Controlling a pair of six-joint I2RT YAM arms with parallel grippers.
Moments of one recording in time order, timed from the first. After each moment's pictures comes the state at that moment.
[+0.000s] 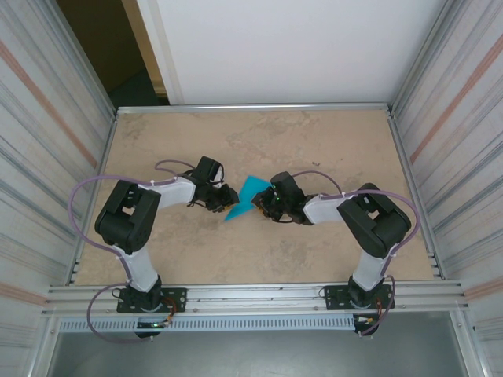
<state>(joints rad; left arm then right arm) -0.47 1.79 0.96 -0.26 0.43 -0.79 0.70 1.76 0.76 0.28 -0.23 1.38</state>
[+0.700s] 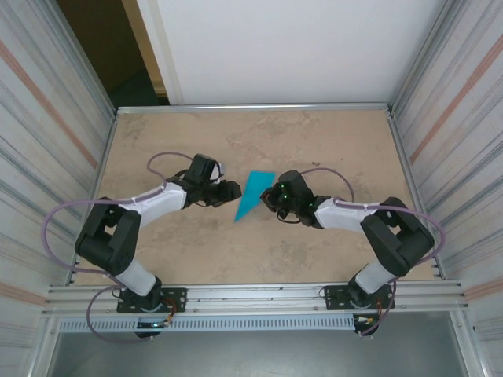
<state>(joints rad) -0.51 1.58 0.89 -0.21 0.39 -0.69 0.68 1.56 0.70 0.20 -0.13 1.38</state>
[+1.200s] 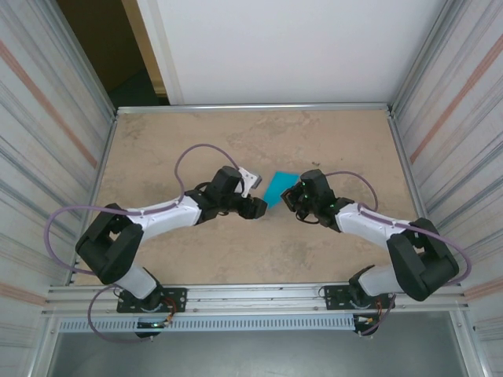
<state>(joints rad) -0.76 1.55 0.86 -0.03 0.25 -0.22 0.54 1.35 0.62 0.02 -0.15 1.39</state>
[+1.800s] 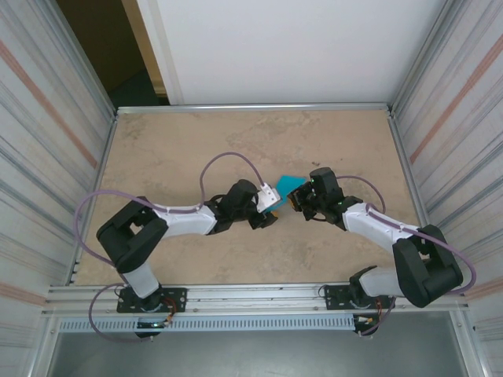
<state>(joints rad) -0.88 1.71 0.83 0.23 0.12 0.23 0.47 1.31 0.62 -0.06 -0.25 1.48</state>
